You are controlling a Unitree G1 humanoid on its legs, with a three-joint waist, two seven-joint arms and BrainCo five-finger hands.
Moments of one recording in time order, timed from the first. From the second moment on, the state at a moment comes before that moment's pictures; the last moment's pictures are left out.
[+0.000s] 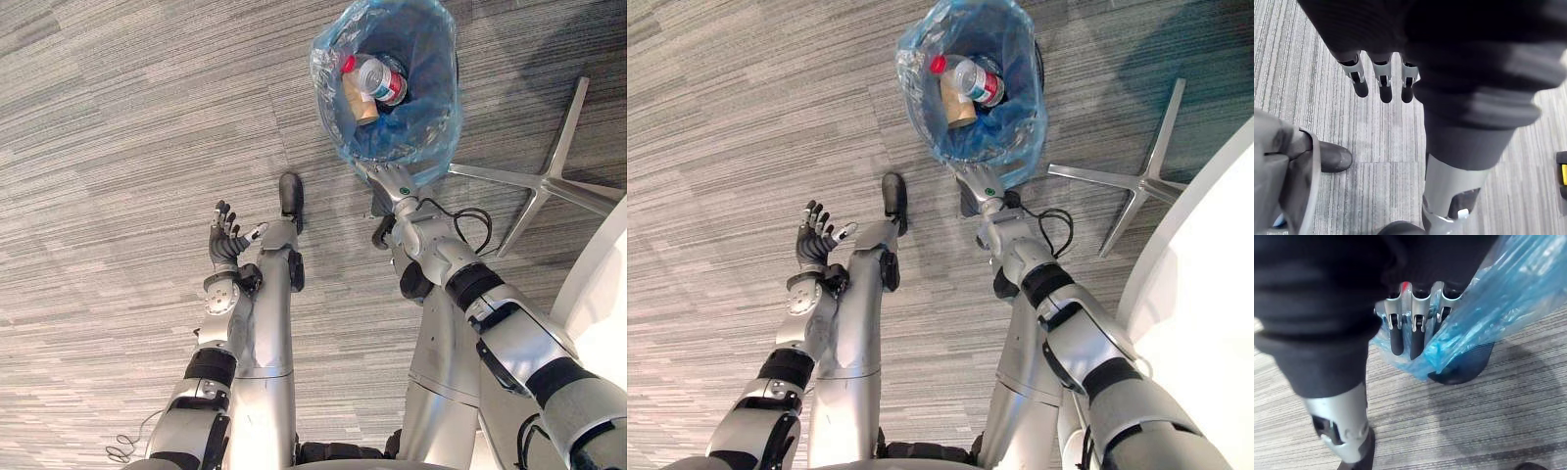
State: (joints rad) left arm -0.42 0.14 0.03 0.58 -0.38 -0.28 0.22; right arm -0.95 -0.34 0.55 0.77 -0.78 0.00 -0.36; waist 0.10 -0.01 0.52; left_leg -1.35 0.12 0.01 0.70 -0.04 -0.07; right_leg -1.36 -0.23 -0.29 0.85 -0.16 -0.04
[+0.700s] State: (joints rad) left arm -0.42 0.14 0.03 0.57 -0.35 -0.28 0.22; right arm -0.80 -0.35 0.49 0.48 -0.76 -0.06 -0.39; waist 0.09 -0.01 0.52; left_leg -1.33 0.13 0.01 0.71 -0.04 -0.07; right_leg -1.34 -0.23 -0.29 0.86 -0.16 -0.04
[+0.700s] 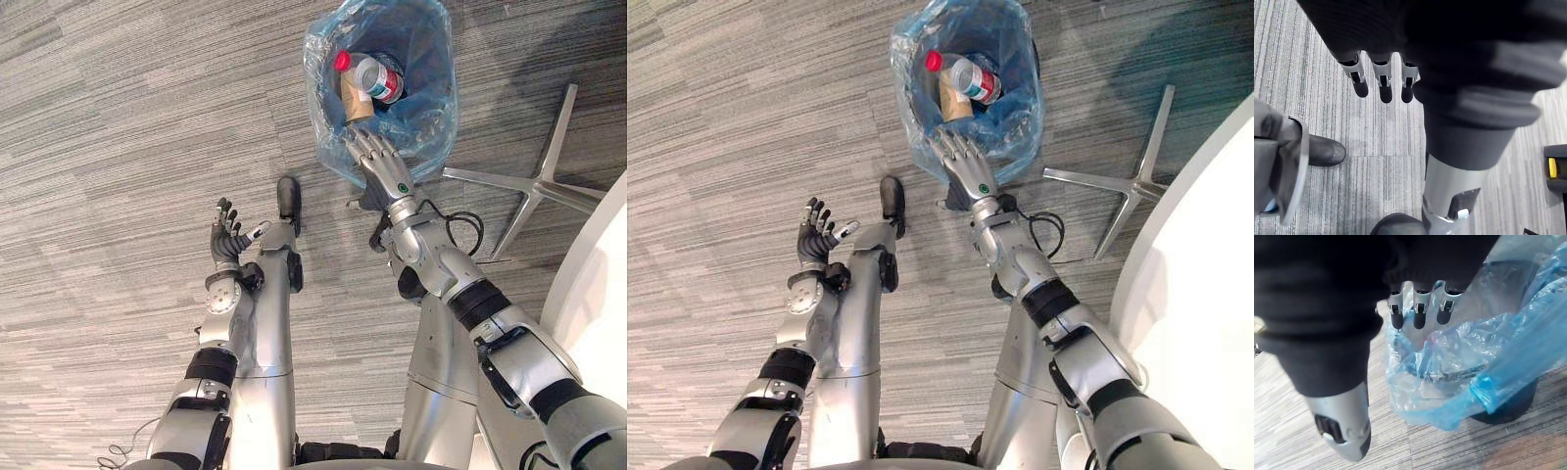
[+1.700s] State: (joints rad) left arm -0.42 0.14 0.03 0.55 -0.36 -0.28 0.22; right arm -0.95 -0.32 0.44 0.80 -0.68 0.01 -0.39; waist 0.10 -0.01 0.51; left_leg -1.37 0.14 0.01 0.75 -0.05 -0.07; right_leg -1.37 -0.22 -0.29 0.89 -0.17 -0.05
